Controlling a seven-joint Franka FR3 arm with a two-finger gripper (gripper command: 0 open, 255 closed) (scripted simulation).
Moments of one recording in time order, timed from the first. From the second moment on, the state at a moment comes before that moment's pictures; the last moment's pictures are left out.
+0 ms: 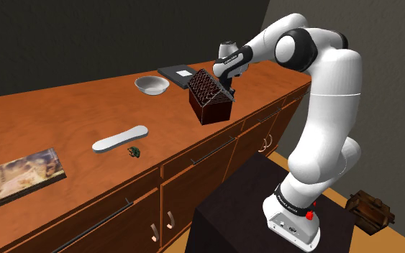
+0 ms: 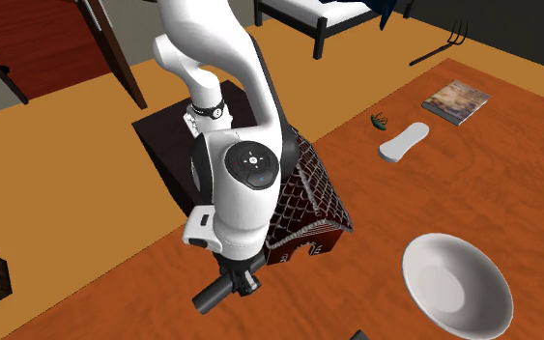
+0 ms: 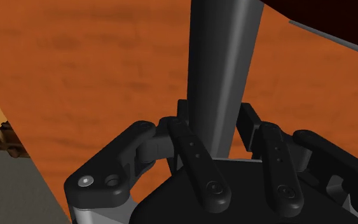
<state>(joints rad) -0.33 0.44 -0.11 -1.80 -0.23 2.29 1.34</state>
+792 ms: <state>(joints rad) -0.33 0.42 -0.11 -1.79 -0.23 2.25 1.33</state>
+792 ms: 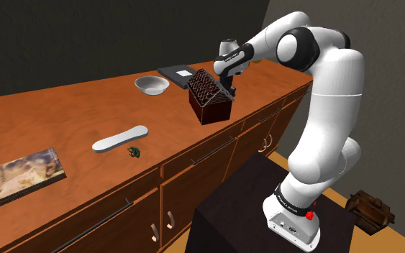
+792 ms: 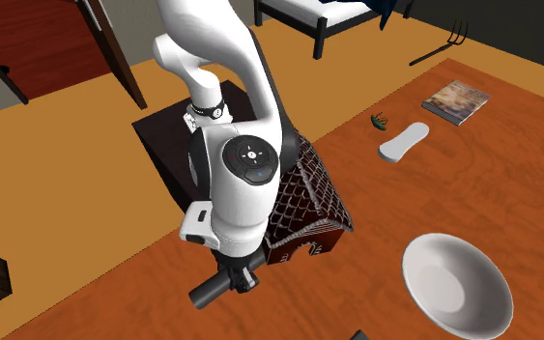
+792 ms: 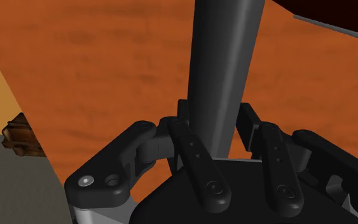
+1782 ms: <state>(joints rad) -0.33 0.34 -0.10 -1.70 -0.21 2.08 1.29</state>
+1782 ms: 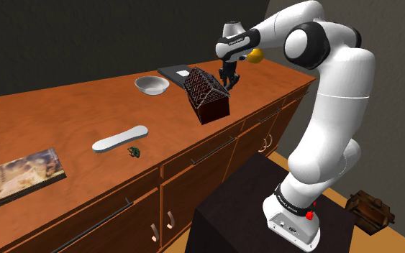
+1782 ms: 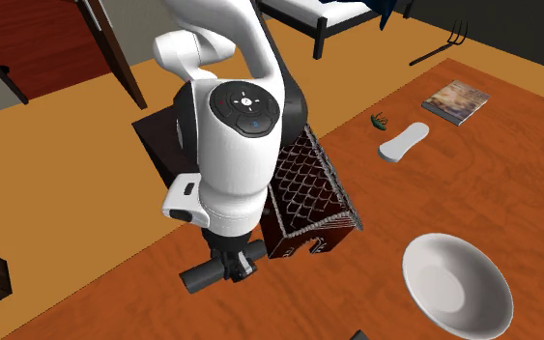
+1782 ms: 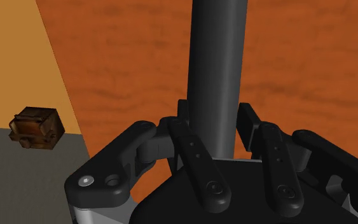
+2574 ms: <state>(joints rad) -0.22 0.17 -0.05 -1.87 -0.25 2.05 1.46</state>
